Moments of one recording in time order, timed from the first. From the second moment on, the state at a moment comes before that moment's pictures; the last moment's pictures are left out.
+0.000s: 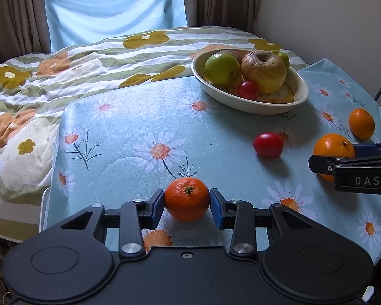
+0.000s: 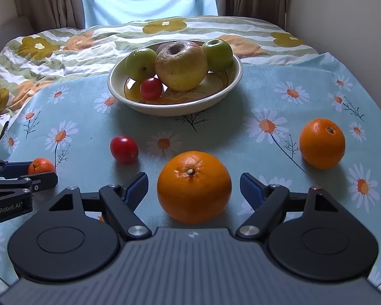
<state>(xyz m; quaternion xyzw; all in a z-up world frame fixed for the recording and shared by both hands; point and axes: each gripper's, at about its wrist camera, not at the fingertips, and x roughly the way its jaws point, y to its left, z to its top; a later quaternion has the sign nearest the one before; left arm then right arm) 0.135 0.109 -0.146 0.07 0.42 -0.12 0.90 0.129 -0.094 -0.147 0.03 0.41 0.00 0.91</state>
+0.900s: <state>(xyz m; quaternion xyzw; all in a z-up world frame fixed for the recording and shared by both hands) 0.106 0.079 -0.045 0.03 0.33 -0.13 0.93 0.109 -0.120 -0.051 0.03 0.38 0.02 0.93</state>
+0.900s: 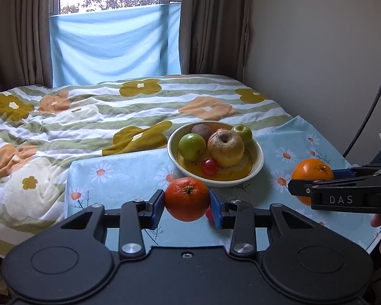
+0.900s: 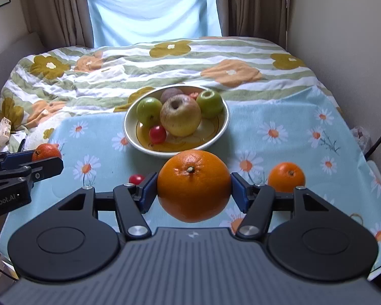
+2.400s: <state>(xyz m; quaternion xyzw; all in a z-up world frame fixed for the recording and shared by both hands) 0.245 -0.008 -0.109 0.02 0.39 0.01 0.92 0.270 -0.210 -0.071 -0.02 0.39 0.17 0.91</state>
